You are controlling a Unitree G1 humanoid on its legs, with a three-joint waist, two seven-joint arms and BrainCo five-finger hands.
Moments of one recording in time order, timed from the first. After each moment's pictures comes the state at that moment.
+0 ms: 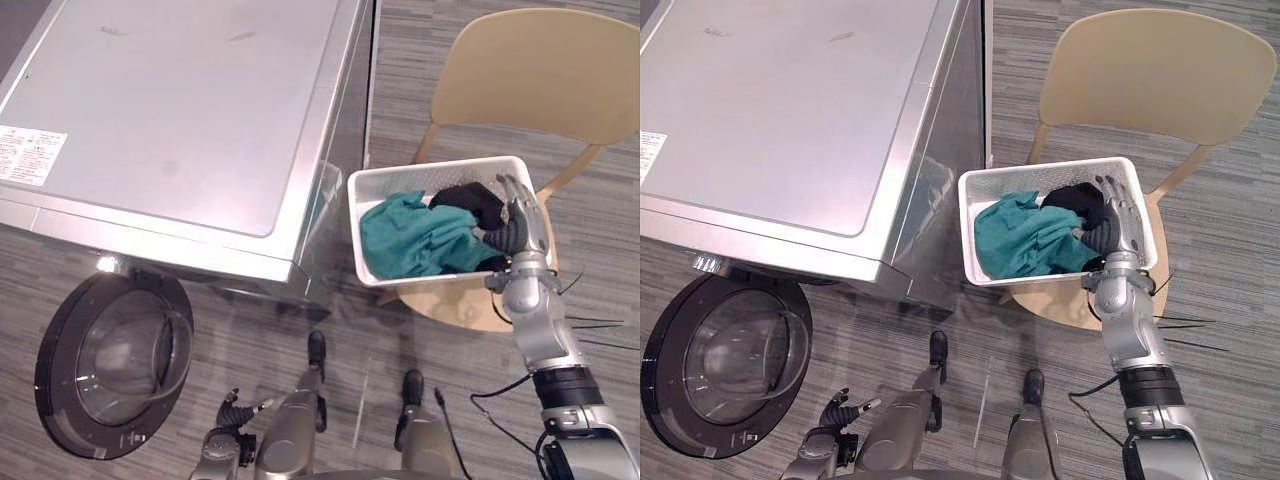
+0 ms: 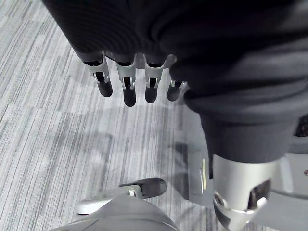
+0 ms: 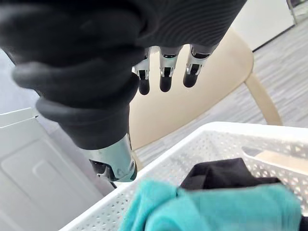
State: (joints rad) left arm 0.05 0.11 0.04 0.91 0.08 -0.03 0.18; right arm -0.32 -0.50 -0.04 0.20 -0.56 0.05 -0.28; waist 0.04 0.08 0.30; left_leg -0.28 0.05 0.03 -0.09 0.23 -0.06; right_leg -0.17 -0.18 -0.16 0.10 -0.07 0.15
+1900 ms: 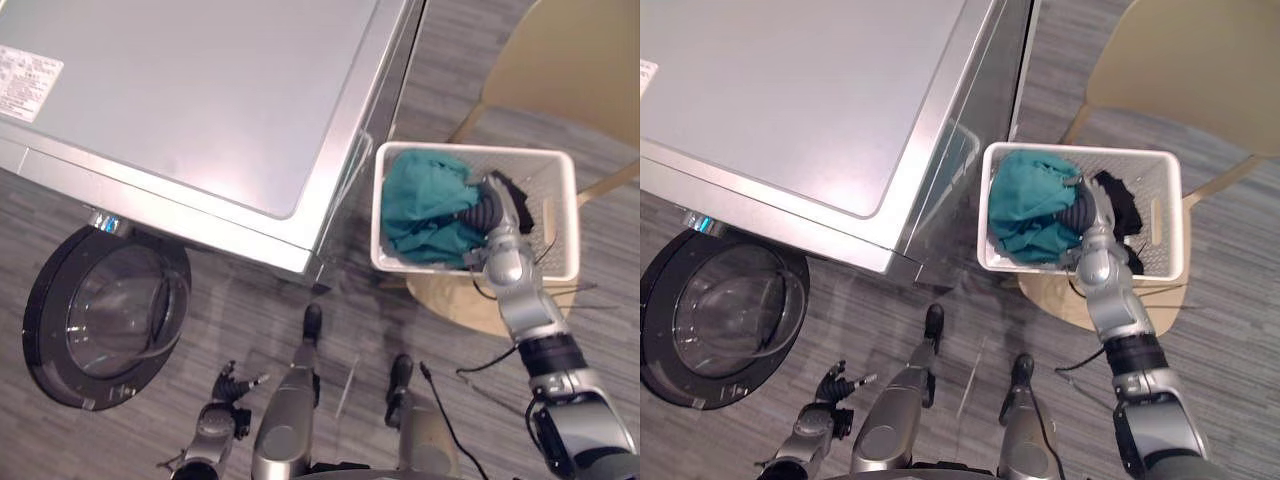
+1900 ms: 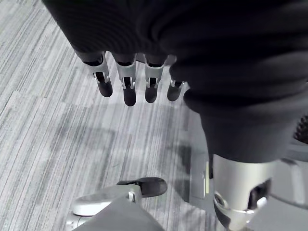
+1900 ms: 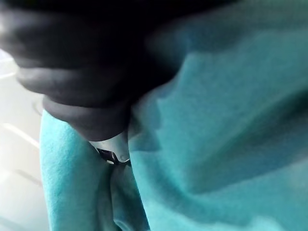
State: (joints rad) left arm 0.02 0.15 0.01 0.88 0.06 -0.03 0.17; right arm -0.42 -0.44 0.06 0.27 -0.38 0.02 -0.22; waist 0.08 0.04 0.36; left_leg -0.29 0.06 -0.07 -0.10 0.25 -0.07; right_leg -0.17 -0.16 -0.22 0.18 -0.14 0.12
